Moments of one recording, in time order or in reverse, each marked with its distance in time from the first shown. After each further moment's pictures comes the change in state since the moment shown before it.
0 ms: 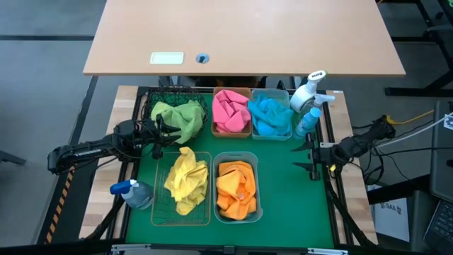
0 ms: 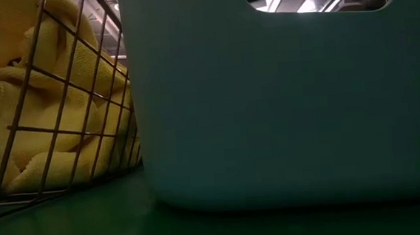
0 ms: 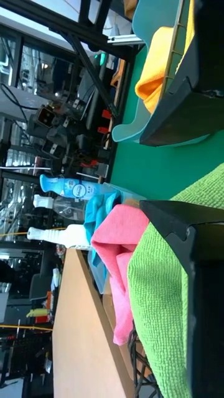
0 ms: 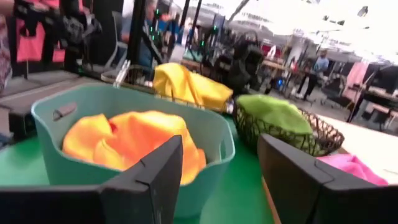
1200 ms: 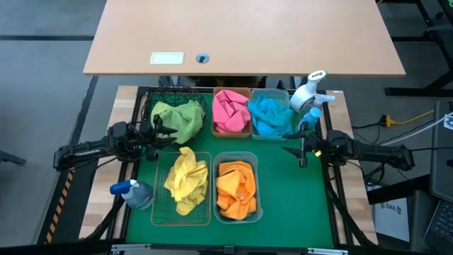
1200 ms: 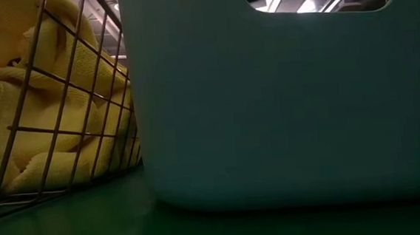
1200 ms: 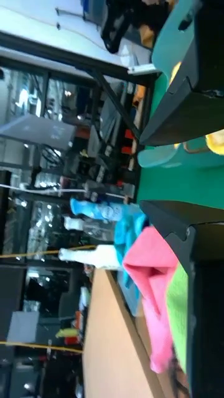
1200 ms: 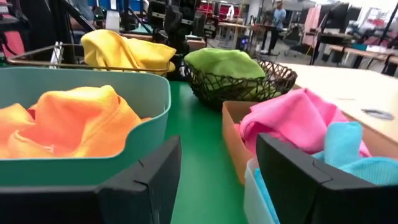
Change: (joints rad) left arm -0.068 -0.127 0.000 -0.004 0.000 0.000; right arm -0.614 0.078 -0.090 0.066 -0.399 0.143
